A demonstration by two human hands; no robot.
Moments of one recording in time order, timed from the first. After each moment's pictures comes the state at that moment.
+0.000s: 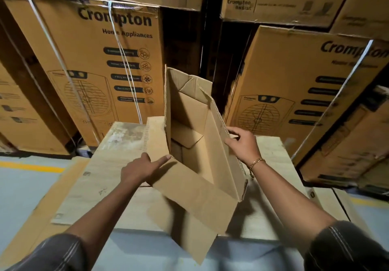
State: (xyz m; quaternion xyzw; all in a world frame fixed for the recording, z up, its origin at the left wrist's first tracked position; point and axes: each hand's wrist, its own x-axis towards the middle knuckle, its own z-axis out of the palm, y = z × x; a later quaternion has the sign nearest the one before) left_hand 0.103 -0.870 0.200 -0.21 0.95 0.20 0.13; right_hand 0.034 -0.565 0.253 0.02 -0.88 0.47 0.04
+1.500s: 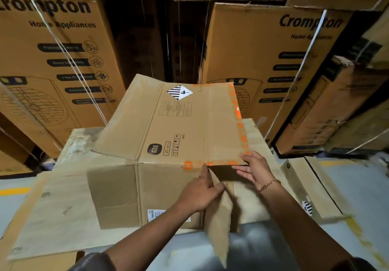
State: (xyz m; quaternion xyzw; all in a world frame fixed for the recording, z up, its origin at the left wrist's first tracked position) left_hand 0.117 -0.644 0.178 0.07 0.91 0.34 0.23; right_hand 0.073 -0.441 0.182 -0.27 -0.62 0.73 -0.05
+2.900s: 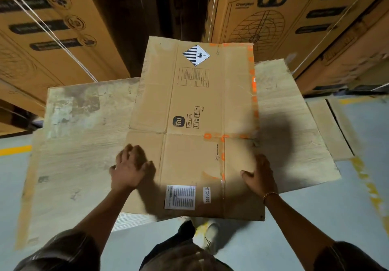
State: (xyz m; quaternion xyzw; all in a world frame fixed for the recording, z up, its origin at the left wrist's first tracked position) left_hand 0.011 -0.910 -0.013 -0.08 0.97 0.13 0.20; right_hand 0.080 -0.488 -0.027 -0.24 -0.92 0.25 -0.18
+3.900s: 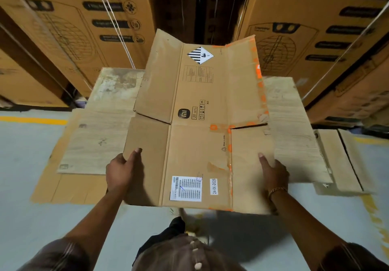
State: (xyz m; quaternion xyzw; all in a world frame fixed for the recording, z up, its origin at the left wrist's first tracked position) left_hand 0.204 -0.898 0.048 -0.37 0.83 0.41 -0.03; right_hand 0.170 -0.471 0.058 -0.34 -0.84 0.42 -0.04
